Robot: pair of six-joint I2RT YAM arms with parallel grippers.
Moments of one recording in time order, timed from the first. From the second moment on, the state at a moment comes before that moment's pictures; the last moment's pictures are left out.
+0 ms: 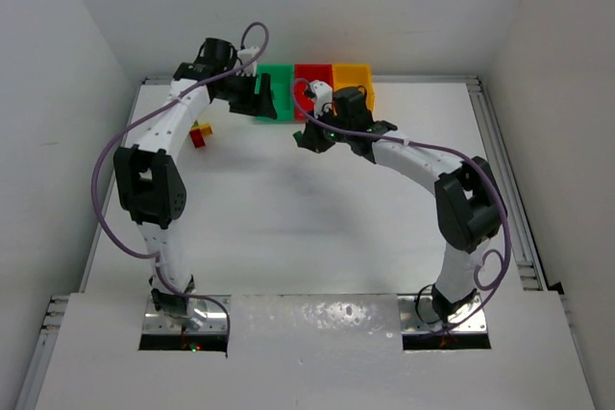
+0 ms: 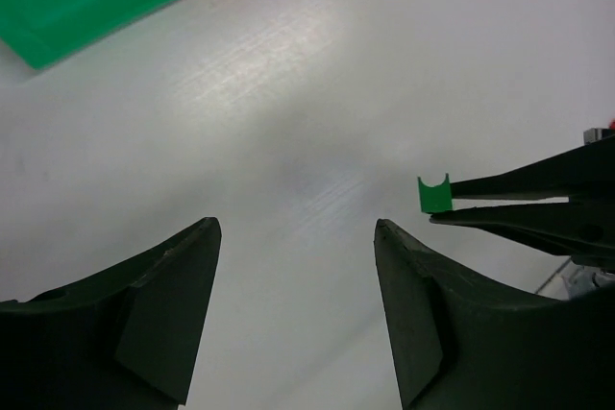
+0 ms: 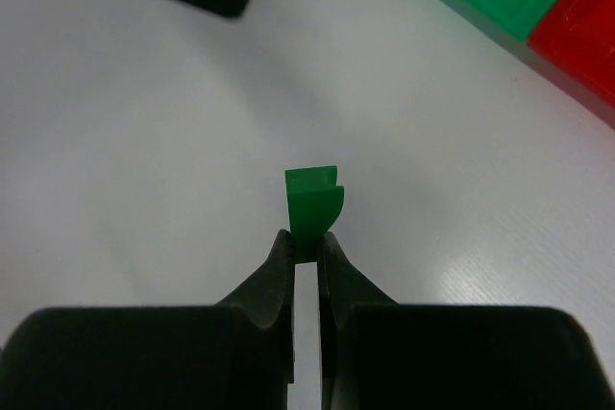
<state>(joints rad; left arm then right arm) -0.17 1.97 1.91 -0.86 0.52 0.00 0.54 1.85 1.34 -0.06 -0.38 0.07</state>
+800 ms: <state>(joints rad) -0.29 1.92 1.78 -0.76 0.58 -0.13 0.60 1.83 1.30 0.09 -0.25 0.09</state>
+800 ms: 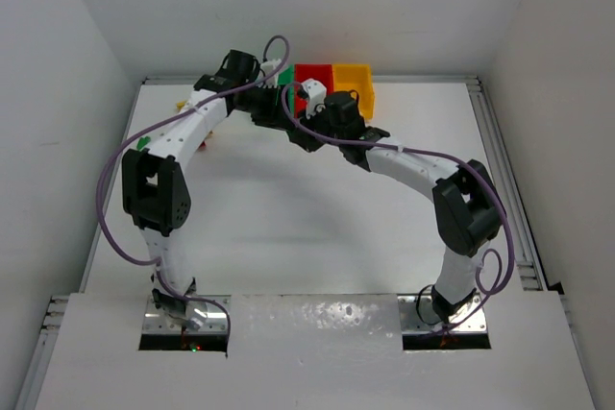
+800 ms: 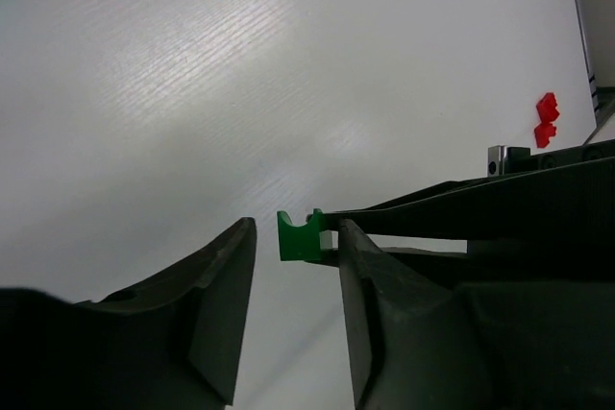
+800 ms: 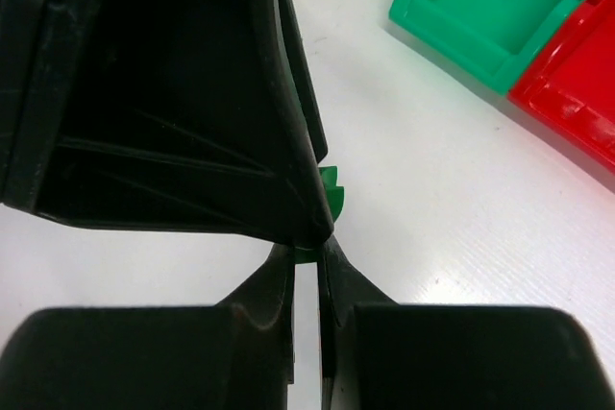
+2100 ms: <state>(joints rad) -0.26 2.31 2.24 -0.43 -0.10 -0.17 0.59 1.61 1.18 -0.26 0.12 0.15</state>
